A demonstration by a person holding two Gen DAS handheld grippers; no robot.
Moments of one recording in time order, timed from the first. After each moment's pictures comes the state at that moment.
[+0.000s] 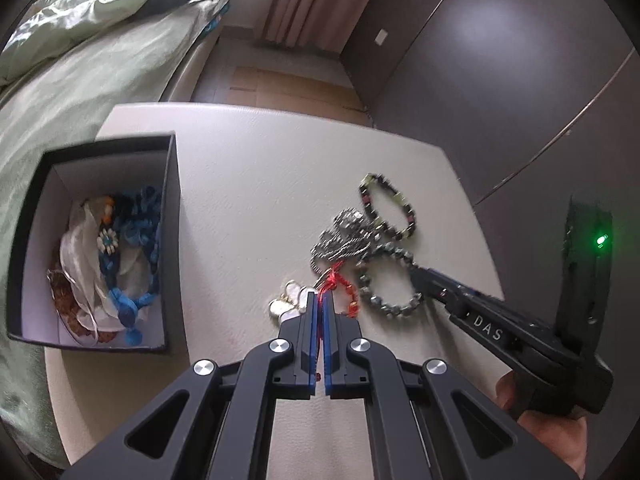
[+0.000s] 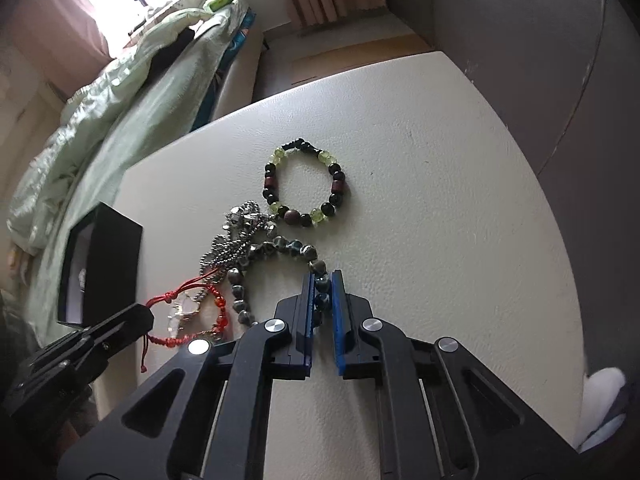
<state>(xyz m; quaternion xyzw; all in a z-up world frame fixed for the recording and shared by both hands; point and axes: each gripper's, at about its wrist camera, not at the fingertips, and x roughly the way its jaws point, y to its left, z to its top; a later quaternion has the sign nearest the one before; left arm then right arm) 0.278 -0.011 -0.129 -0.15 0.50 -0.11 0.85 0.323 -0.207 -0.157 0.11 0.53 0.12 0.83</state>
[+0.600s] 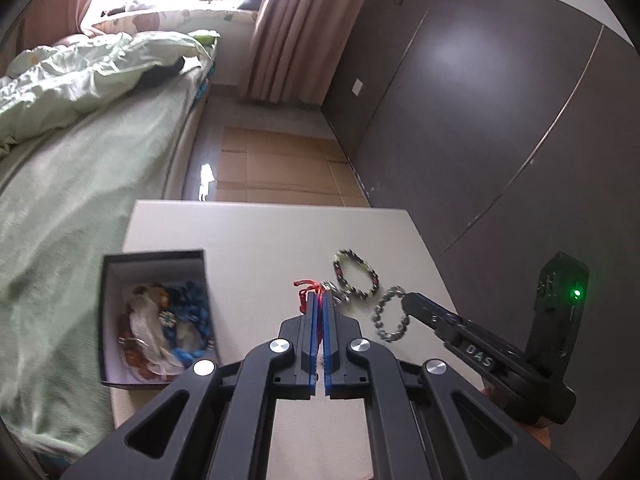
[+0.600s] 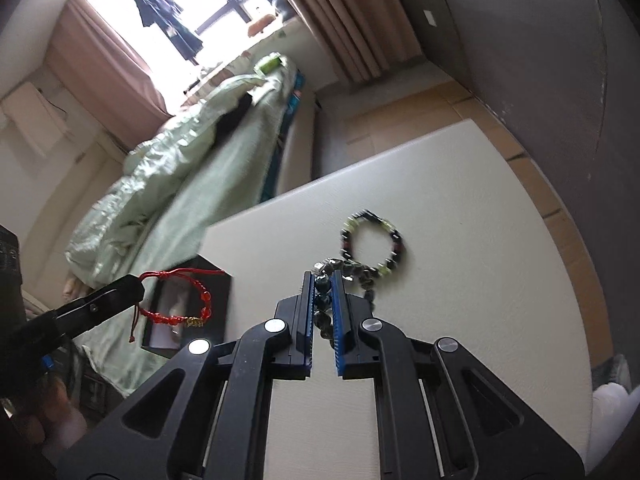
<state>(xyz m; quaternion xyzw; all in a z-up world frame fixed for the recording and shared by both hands) 0.260 0.007 -0.036 -0.12 0.42 -0.11 0.89 0.297 -0.220 -0.100 0.20 0.42 0.21 0.86</state>
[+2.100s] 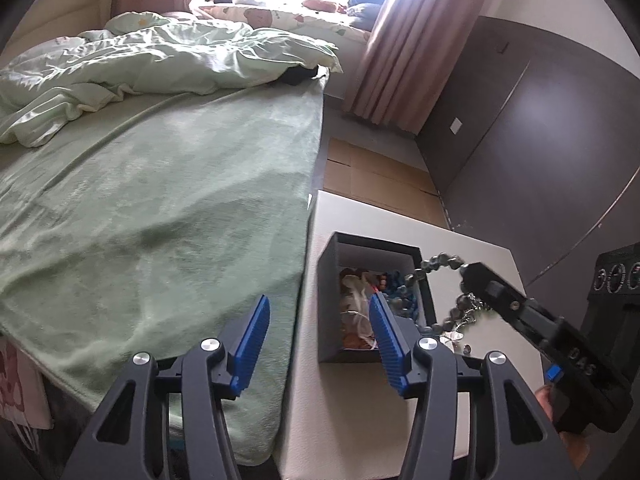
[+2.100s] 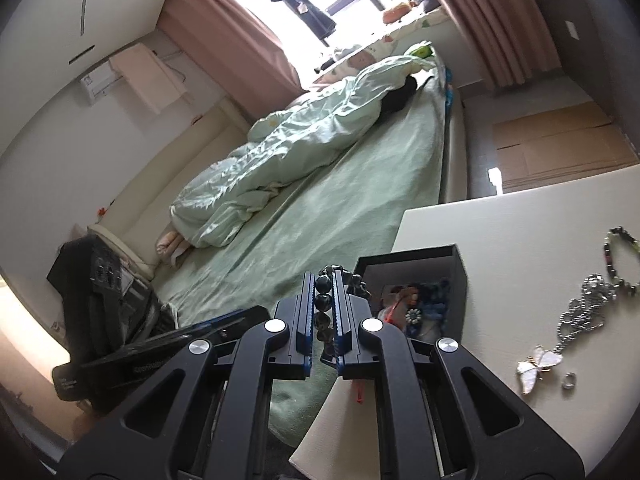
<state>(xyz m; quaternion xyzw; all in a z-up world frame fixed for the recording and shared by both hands) 0.194 0.171 -0.052 -0.17 0.41 0.04 0.89 0.271 -0.045 -0.066 0.18 0.37 0.42 0.81</state>
